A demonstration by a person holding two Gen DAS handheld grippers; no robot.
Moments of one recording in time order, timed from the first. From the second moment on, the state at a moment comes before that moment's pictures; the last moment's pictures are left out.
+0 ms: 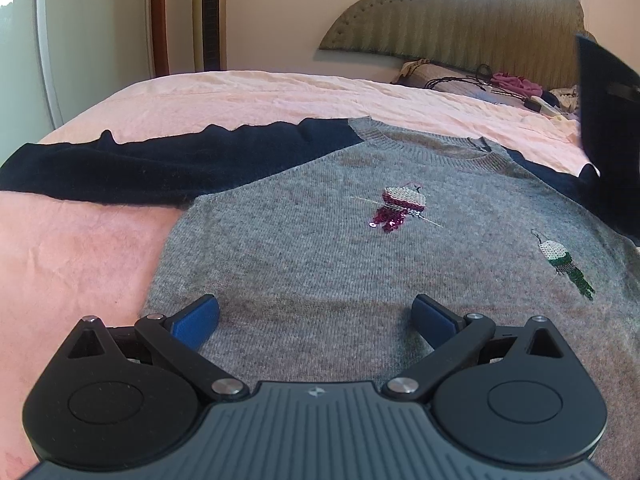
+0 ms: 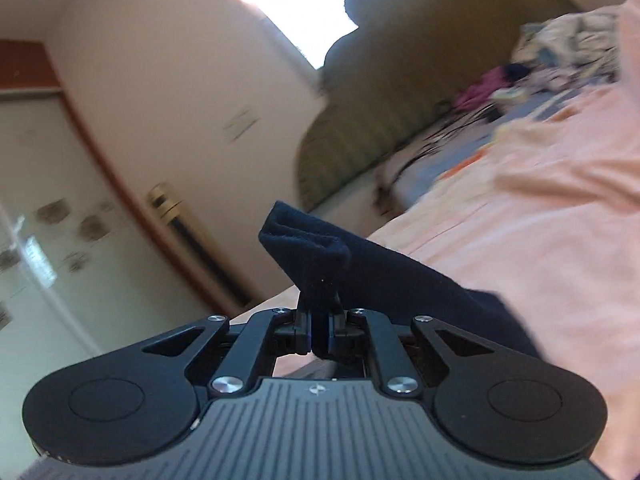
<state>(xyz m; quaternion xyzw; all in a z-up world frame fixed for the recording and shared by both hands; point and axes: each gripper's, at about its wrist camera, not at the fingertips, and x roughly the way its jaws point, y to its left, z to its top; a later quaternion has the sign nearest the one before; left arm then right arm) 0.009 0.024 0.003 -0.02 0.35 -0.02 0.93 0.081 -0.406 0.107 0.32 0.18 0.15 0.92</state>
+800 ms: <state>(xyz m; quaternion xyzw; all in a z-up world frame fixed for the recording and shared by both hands) 0.113 0.004 -0.001 -0.32 0.42 -0.19 0.83 0.008 -0.335 0.012 0.38 0.27 0.25 0.85</state>
